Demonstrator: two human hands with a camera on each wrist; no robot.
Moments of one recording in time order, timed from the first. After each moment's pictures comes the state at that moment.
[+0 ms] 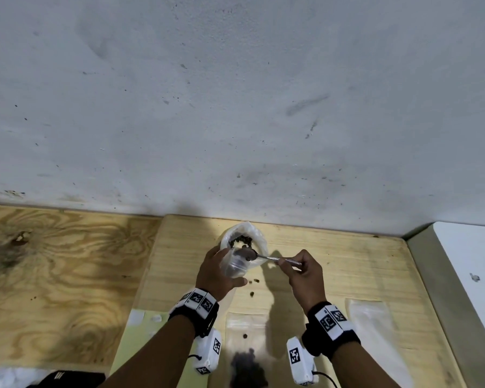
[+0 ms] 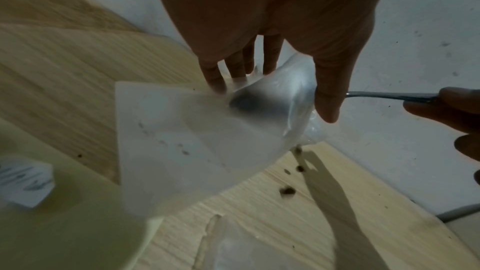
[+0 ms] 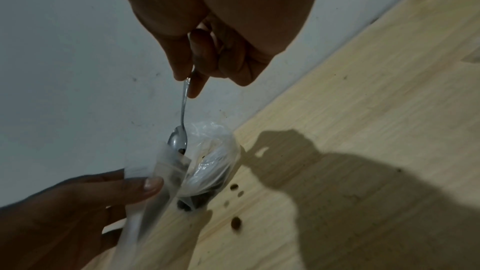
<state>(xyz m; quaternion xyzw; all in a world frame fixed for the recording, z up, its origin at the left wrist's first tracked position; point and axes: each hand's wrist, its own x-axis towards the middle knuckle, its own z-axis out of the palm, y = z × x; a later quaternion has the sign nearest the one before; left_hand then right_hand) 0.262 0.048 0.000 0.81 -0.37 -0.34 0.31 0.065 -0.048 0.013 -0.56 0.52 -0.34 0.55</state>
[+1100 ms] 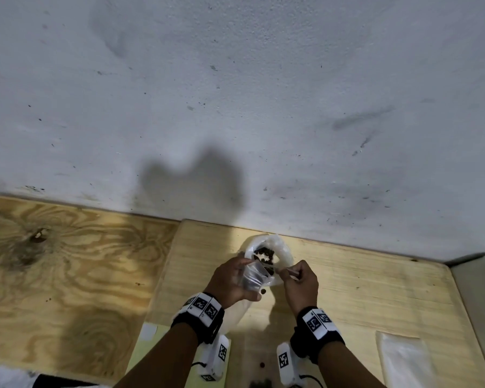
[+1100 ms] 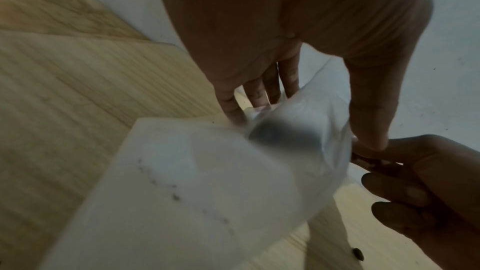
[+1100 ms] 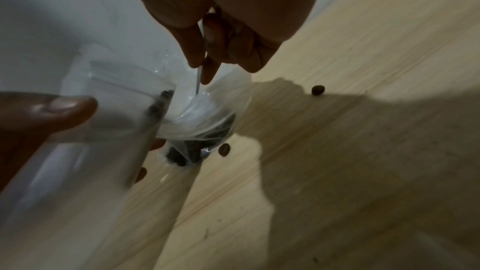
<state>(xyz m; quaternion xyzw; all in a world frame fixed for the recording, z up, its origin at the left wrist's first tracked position) 0.303 0.029 -0.009 0.75 -0.38 -0.43 0.33 0.138 -0.066 -0.021 -0.56 0.61 -0.28 0.49</state>
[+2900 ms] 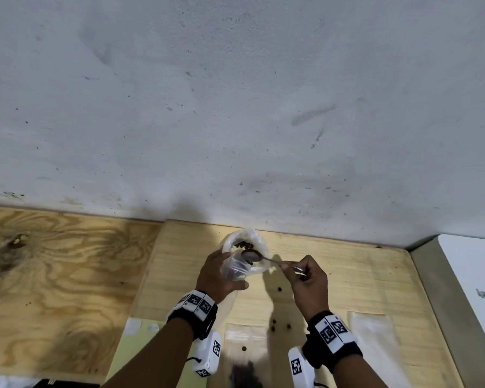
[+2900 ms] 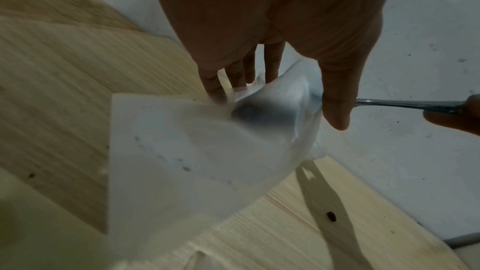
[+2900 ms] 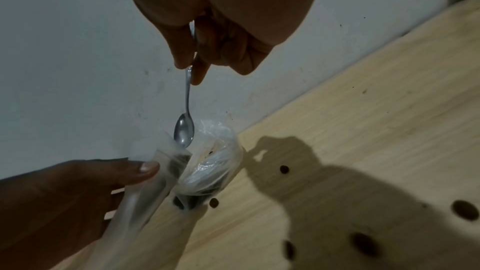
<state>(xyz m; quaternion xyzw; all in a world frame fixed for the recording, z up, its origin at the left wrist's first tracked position) 0.272 0.036 -0.004 0.79 -0.36 -0.35 0.34 0.071 -0.054 0.018 -0.57 0.54 -0.36 0.51</state>
